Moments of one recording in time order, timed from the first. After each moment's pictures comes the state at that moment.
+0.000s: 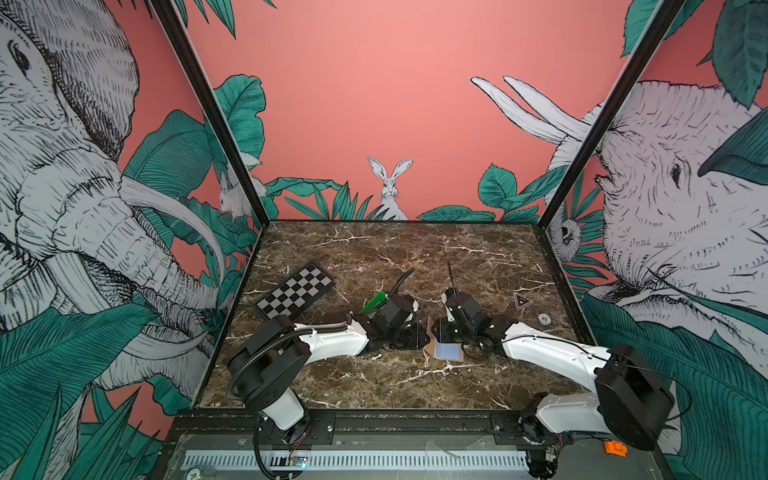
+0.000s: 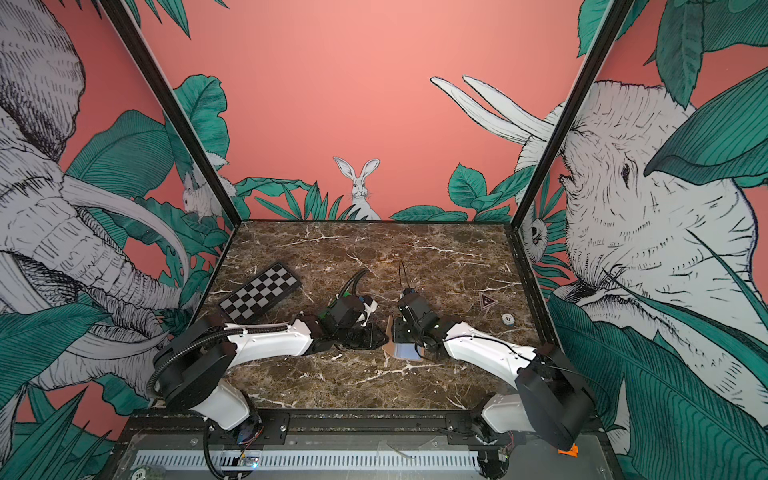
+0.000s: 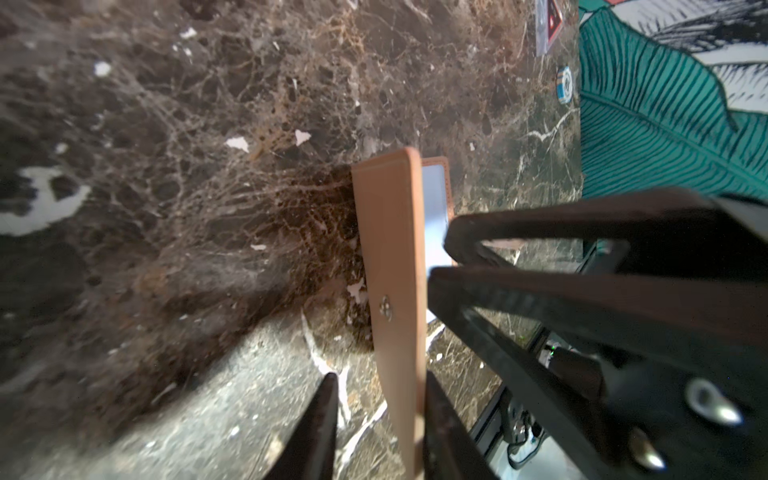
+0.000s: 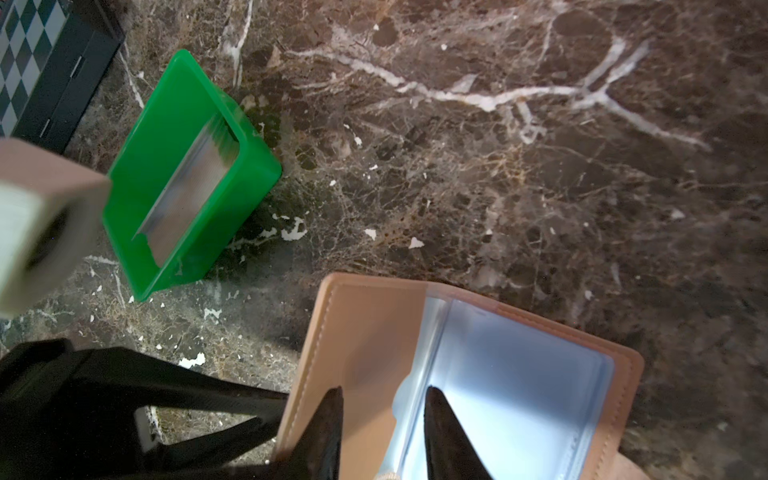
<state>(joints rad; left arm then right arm) -0.94 1.58 0.79 -0.01 0.33 -0.84 0.75 1.35 0.70 -0.28 -0.04 0.64</state>
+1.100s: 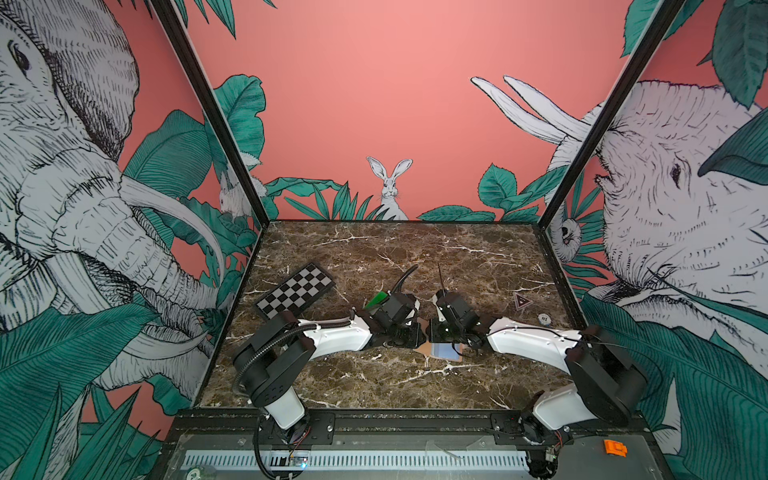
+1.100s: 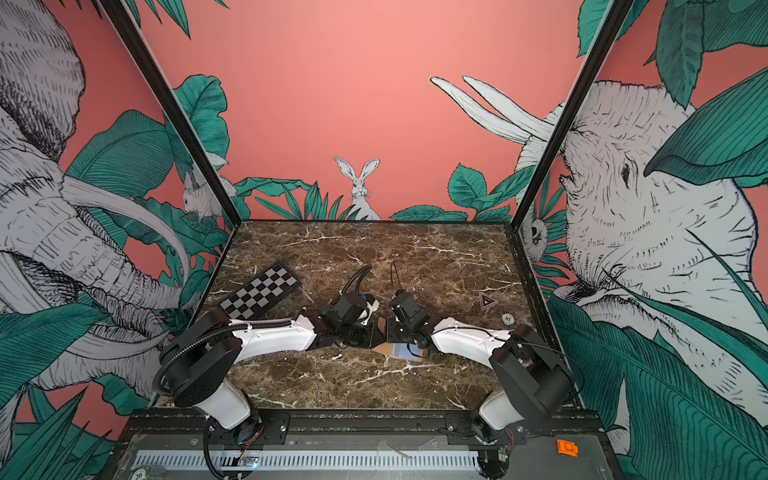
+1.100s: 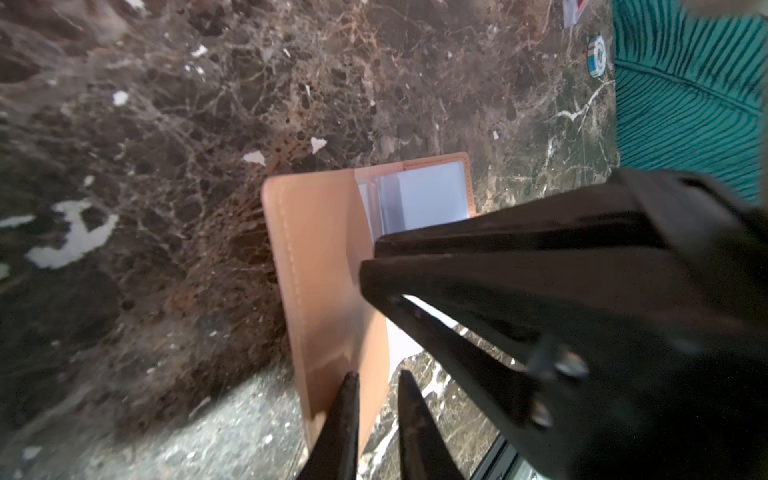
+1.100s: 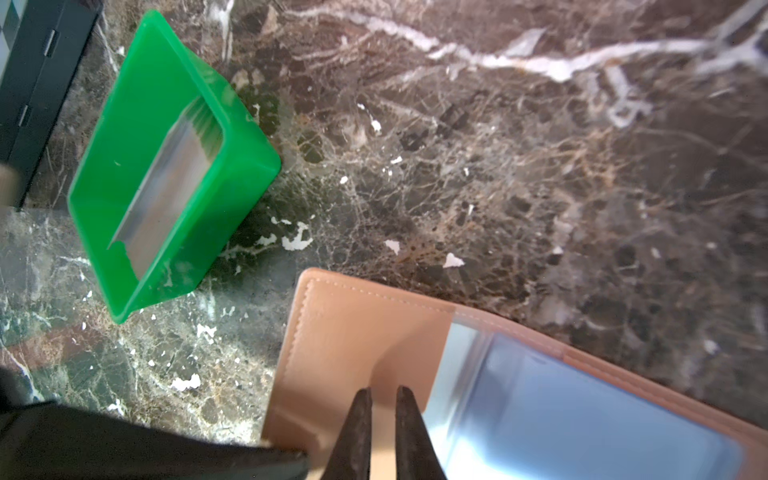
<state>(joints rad) -0.92 1.64 0.84 -0.06 0.33 -0.74 0.76 1.46 0.72 -0.19 -0.07 0.66</state>
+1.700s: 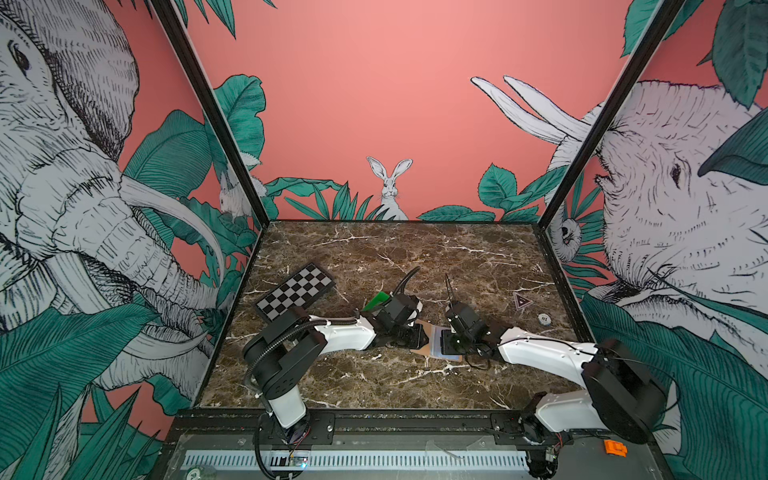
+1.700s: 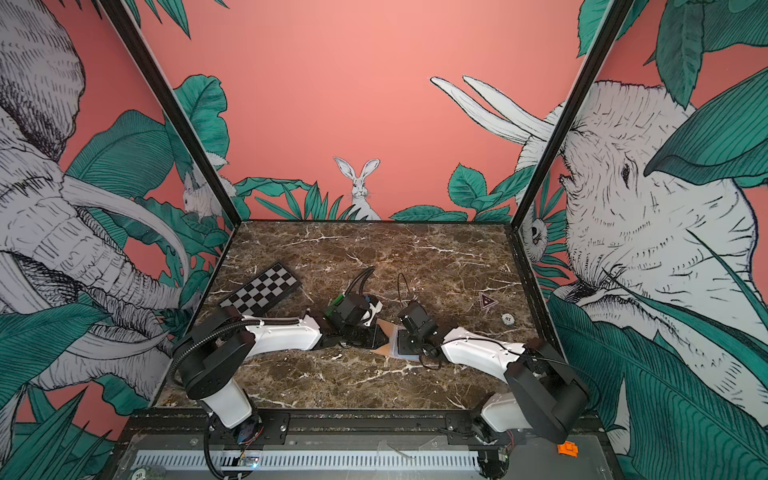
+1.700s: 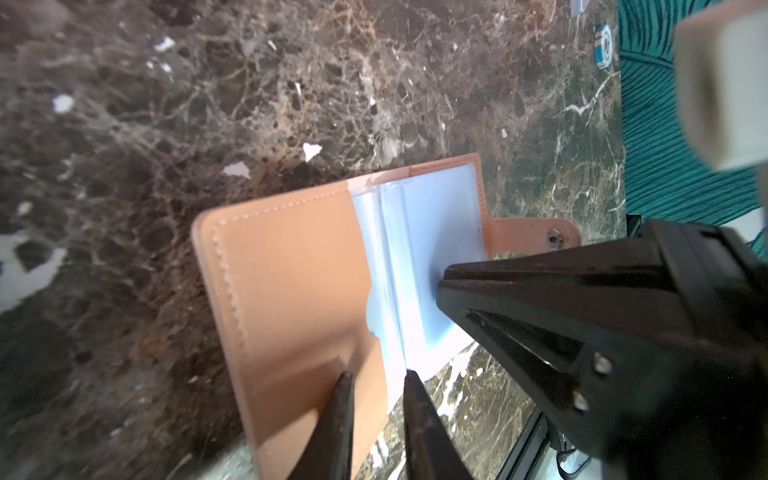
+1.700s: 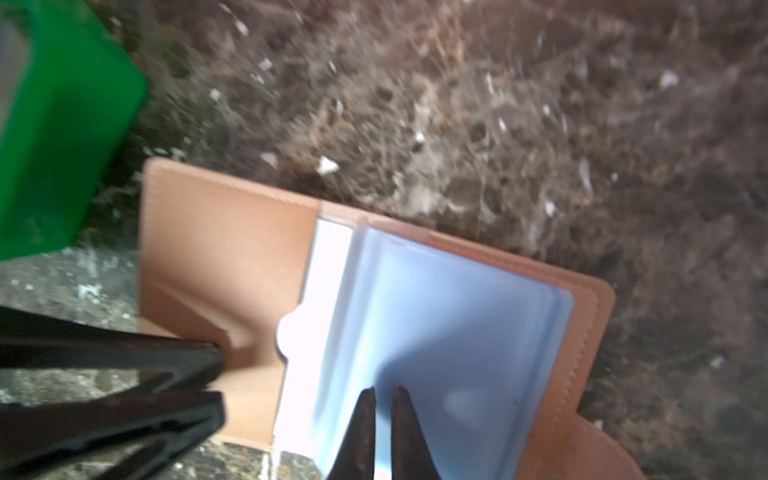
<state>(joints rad) -0.92 1.70 0.83 0.02 0.35 -0.72 0.75 1.37 0.59 -0.30 0.00 0.67</state>
